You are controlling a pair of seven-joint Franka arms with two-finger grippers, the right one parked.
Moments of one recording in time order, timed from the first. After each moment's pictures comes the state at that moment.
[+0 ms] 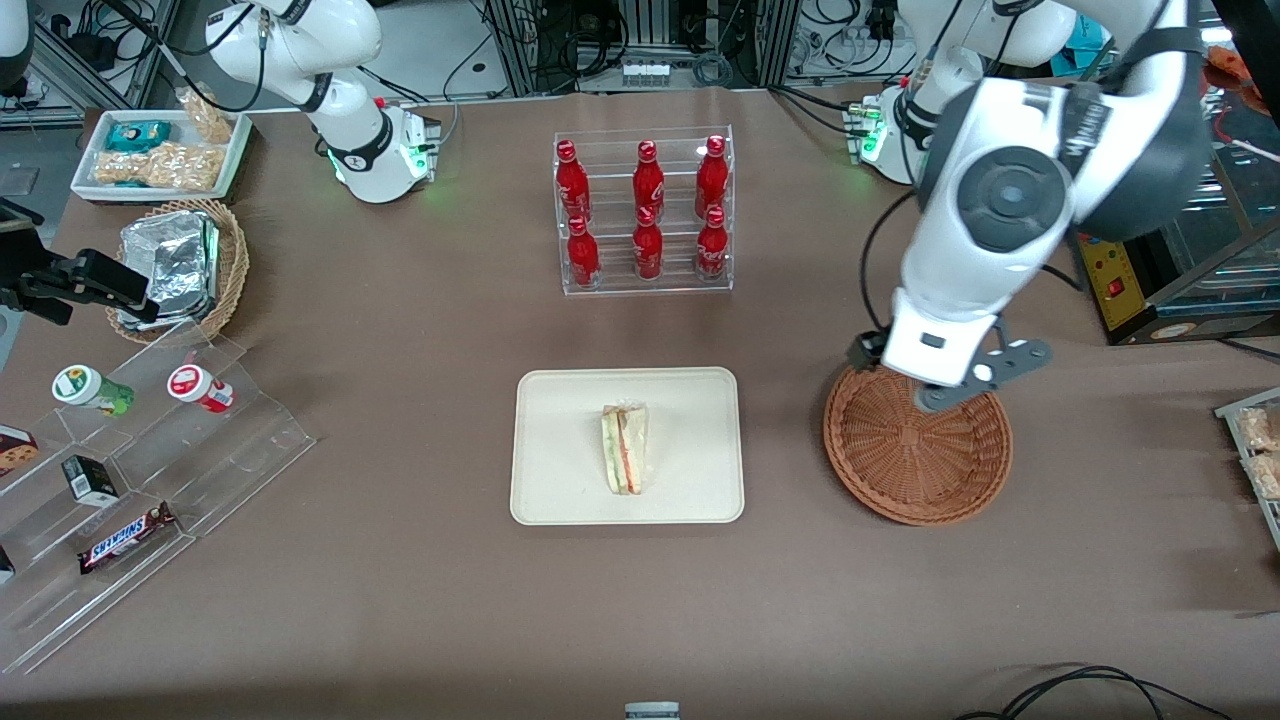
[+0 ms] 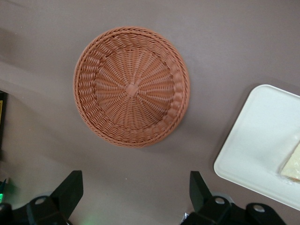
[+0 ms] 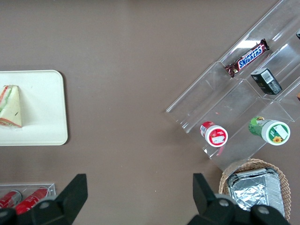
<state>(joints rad) -0.50 0.25 0.15 -1.49 0.06 1.59 -0.73</state>
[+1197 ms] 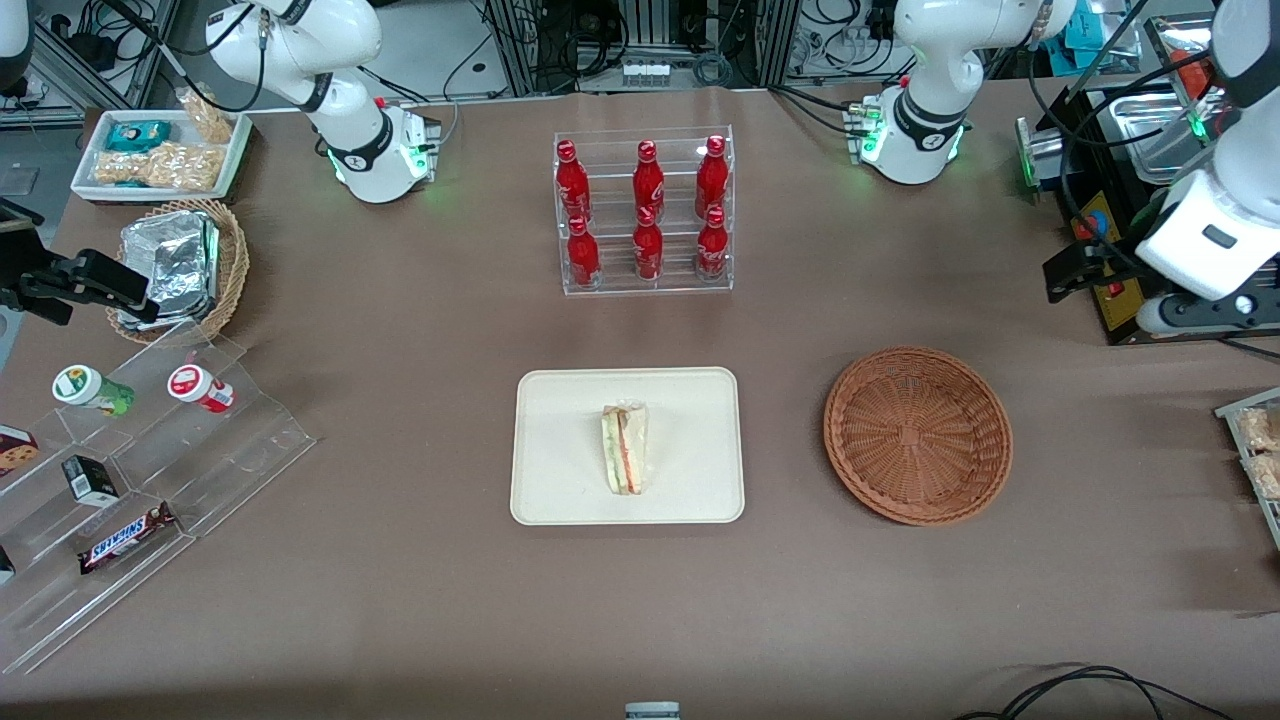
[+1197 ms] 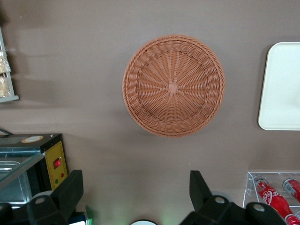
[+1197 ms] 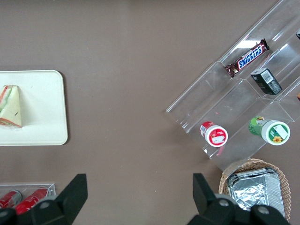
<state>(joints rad) 0.02 0.04 -0.11 -1.52 0.06 1.48 -0.09</state>
